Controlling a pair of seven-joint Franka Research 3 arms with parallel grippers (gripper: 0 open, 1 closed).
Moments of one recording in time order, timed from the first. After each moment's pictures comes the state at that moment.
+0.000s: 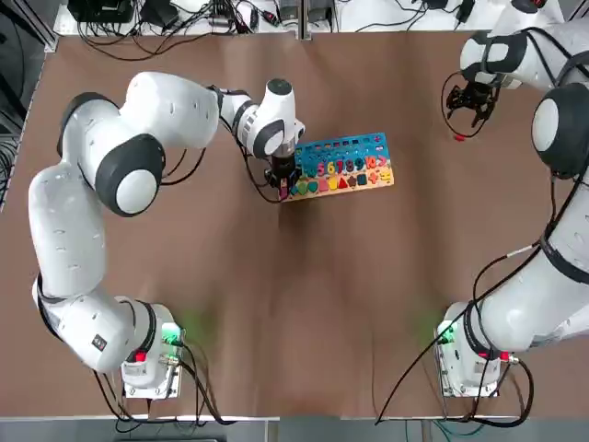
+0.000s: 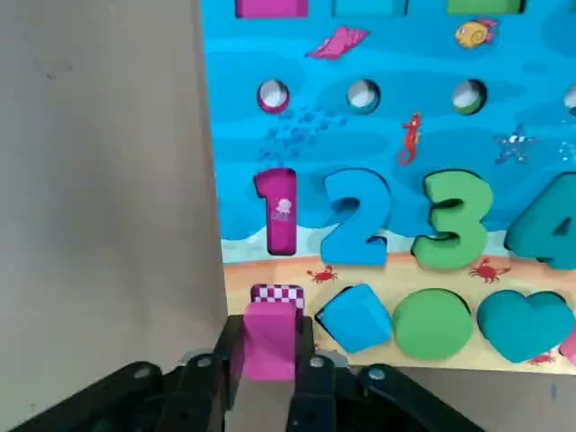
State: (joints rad) left arm -0.58 0.60 -0.24 -1.88 -0.02 2.30 -0.90; right arm 0.18 0.41 -0.33 -2.01 0.19 2.31 0.08
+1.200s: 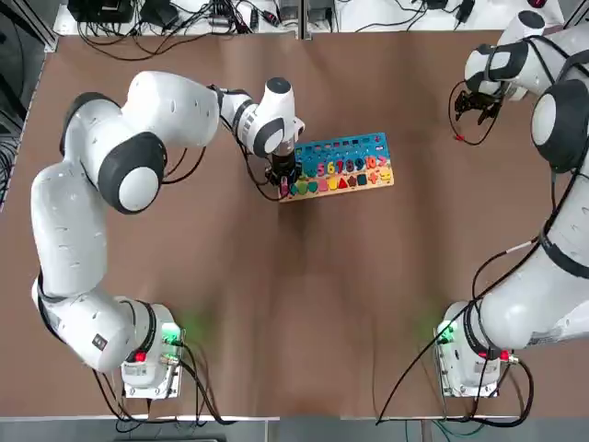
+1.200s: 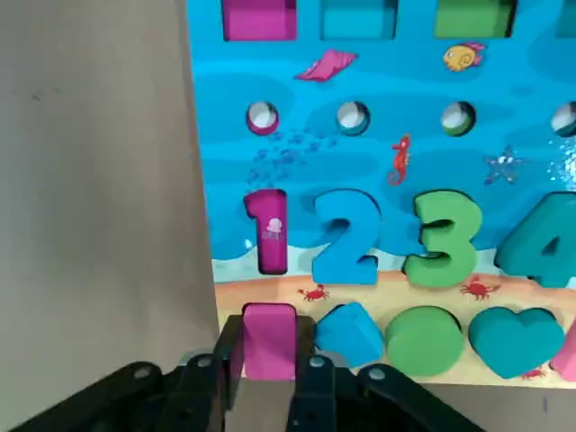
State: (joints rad) left arm -0.58 0.62 -0.24 -1.86 -0.02 2.31 -0.89; right arm 0.14 0.46 -0.32 -2.04 0.19 2.48 -0.11
